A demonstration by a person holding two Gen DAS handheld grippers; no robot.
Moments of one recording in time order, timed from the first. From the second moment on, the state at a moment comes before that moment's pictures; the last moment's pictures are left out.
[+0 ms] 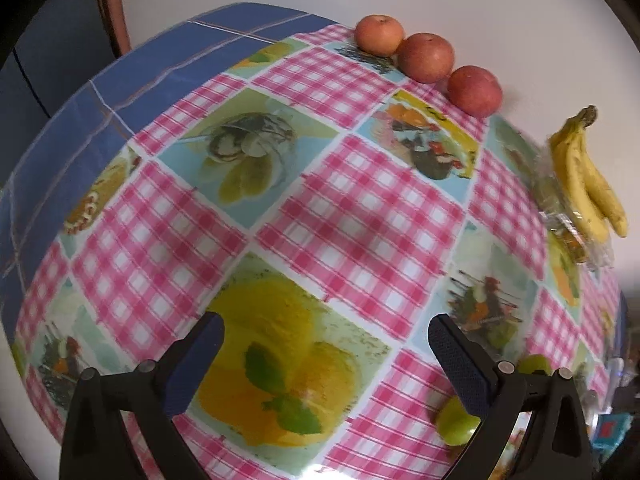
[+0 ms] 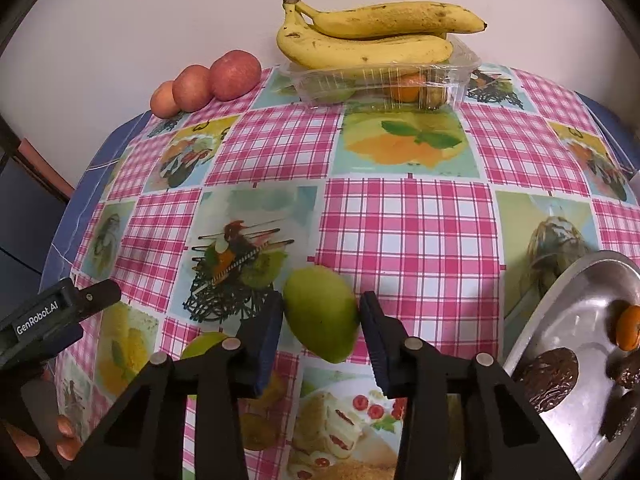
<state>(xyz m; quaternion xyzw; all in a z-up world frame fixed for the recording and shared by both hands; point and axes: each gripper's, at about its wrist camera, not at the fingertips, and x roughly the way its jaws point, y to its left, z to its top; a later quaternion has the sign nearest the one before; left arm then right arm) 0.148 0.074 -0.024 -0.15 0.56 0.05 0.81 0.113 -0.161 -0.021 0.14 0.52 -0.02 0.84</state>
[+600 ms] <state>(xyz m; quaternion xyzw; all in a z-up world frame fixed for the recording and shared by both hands) 0.139 0.020 -0.019 -0.14 0.59 -0.07 0.79 0.079 -0.223 0.024 0.20 0.49 -0.07 0.85</state>
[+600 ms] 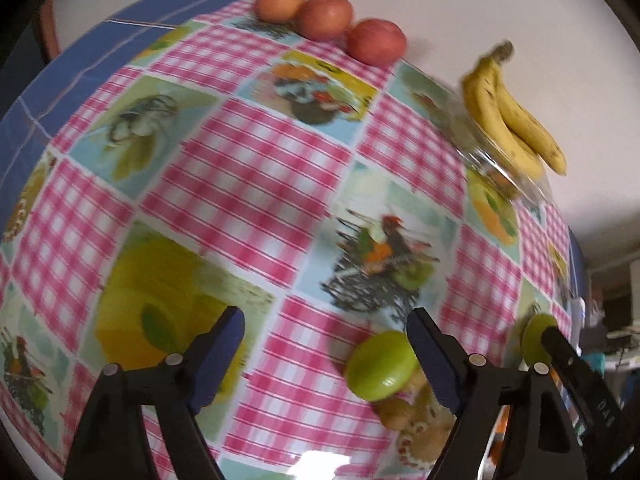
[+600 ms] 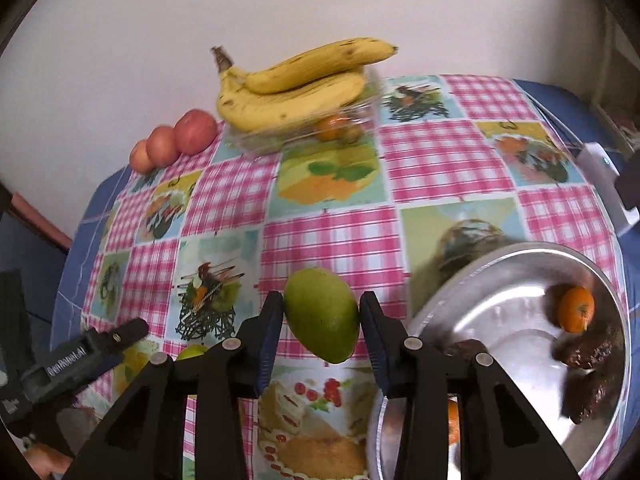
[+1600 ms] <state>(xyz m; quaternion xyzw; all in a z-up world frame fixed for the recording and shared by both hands) 0.132 -0.006 -0.008 -0.16 0.60 -0.15 0.77 0.058 -0.255 0.034 0.24 0.47 -0.10 0.84</state>
